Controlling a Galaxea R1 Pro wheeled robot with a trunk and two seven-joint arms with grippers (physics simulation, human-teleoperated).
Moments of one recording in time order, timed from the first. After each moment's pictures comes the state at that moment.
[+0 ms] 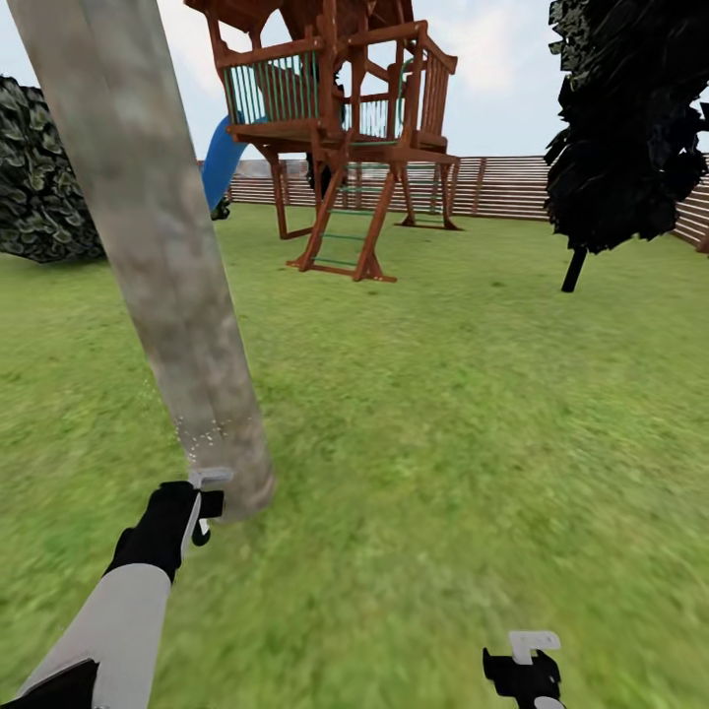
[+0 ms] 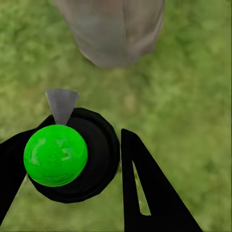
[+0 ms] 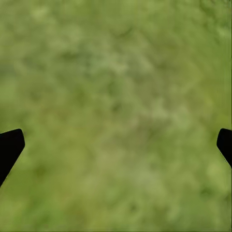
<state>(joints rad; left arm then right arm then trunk) -0.77 -0.02 0.41 -0.75 -0.42 0.68 -0.06 -0.49 -0.06 0.07 -0.09 -0.03 -0.27 -0.16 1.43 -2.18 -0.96</state>
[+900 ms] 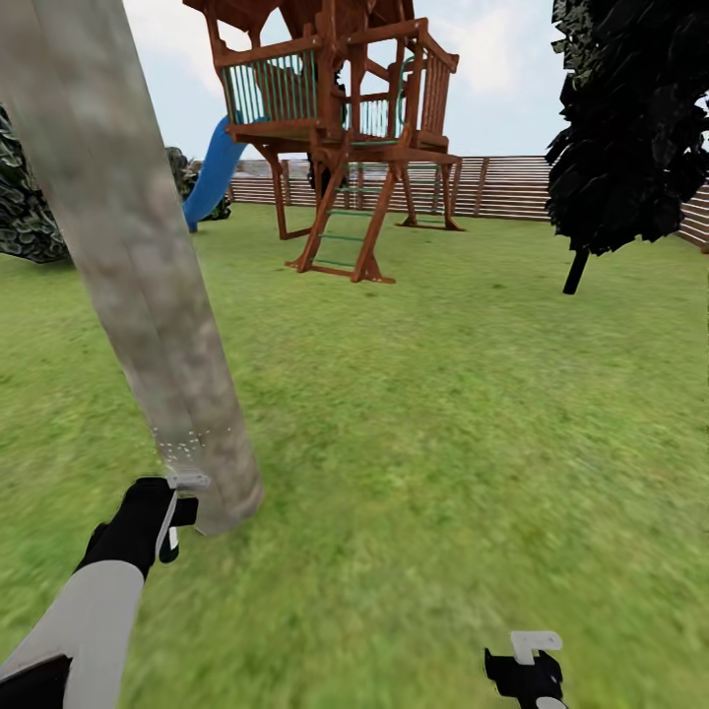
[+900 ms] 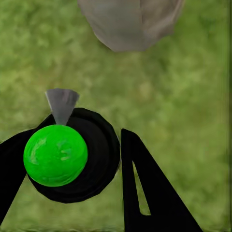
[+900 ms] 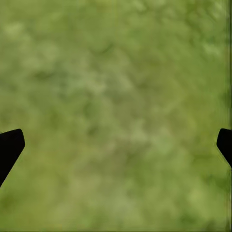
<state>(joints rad) -0.78 0.07 0.37 -0.73 -0.42 0.80 -0.07 -0.49 -0.07 0.07 -0.09 -0.03 -0.27 -0.16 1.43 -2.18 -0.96</state>
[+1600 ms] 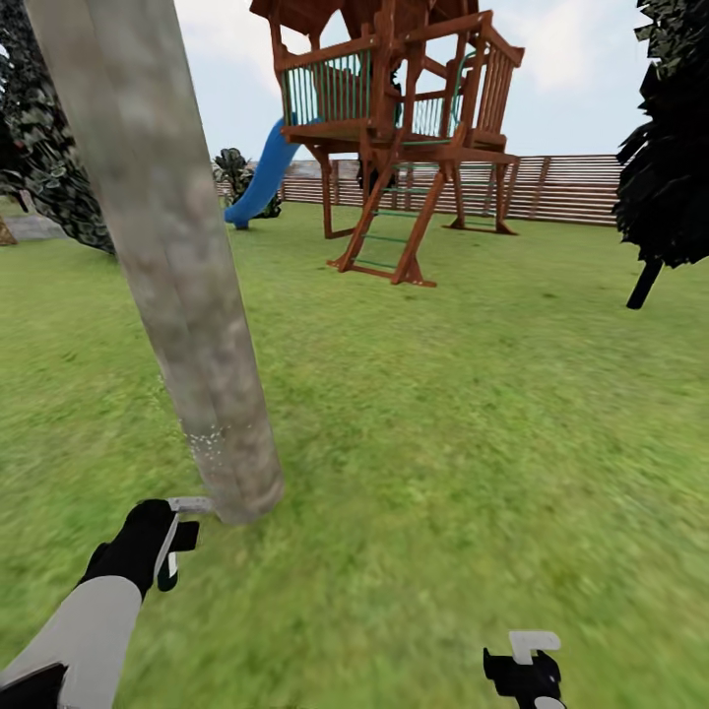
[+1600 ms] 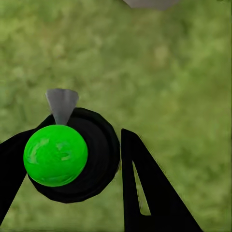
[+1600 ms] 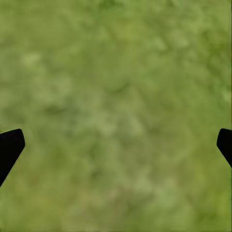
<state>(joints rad) -0.75 0.08 0.37 -0.62 -0.42 0.75 -0.06 -0.49 -0.06 0.07 -0.09 -0.03 -0.27 -0.16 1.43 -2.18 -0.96</state>
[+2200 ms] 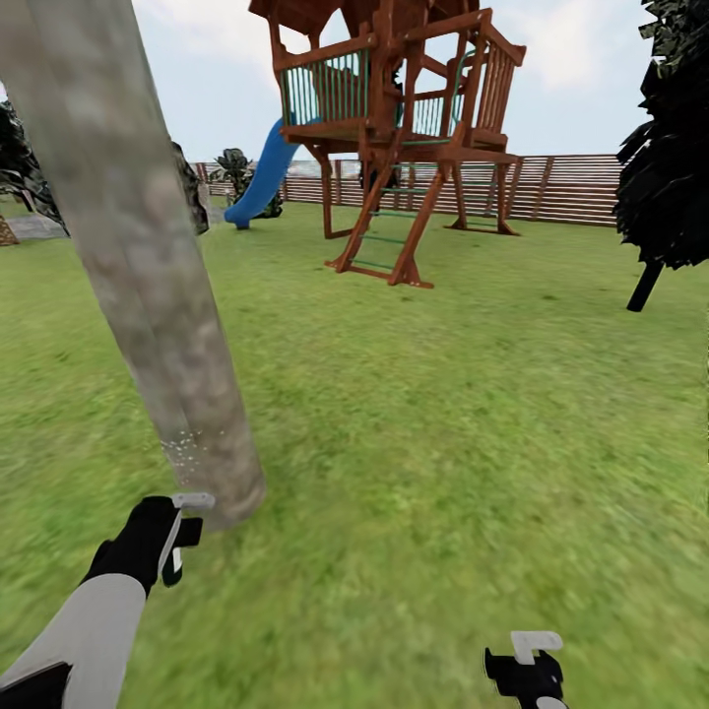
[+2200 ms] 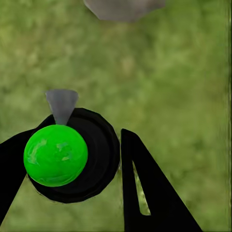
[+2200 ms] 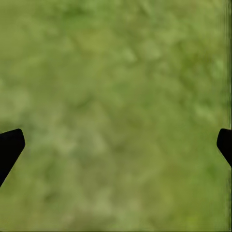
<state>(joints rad) -0.76 0.07 0.37 -0.64 -0.41 0.75 -0.06 -0.49 -0.07 0.07 -0.09 -0.03 -0.27 -0.16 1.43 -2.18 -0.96</state>
